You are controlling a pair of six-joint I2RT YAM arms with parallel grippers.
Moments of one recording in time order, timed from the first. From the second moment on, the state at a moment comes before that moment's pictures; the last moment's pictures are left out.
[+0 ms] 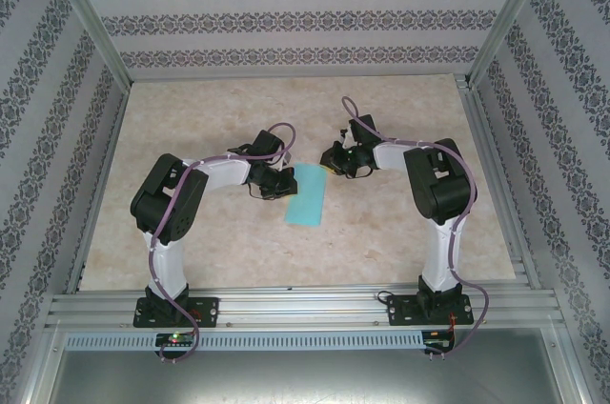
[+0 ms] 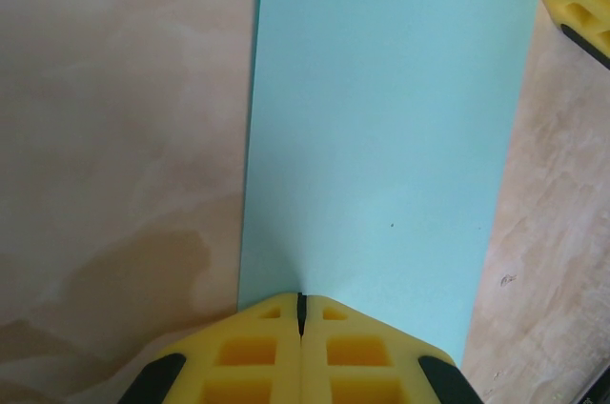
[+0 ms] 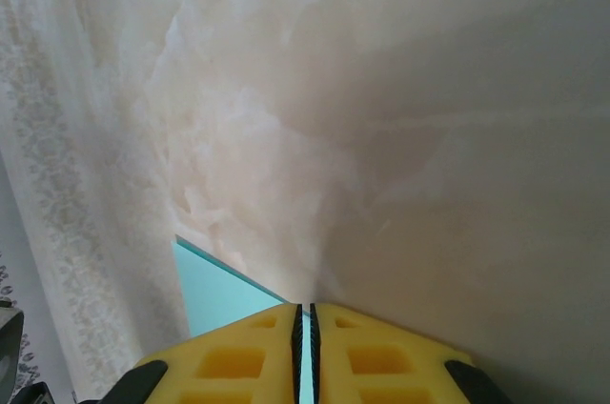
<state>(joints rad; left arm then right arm) -0.48 1.95 1.15 -0.34 0.47 -0.63 0.32 2.06 1.18 -0.10 -0.59 0.78</state>
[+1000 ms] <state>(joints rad) -0.48 1.95 1.15 -0.35 0.47 -0.63 0.31 2.07 1.22 -0.14 -0.60 0.83</state>
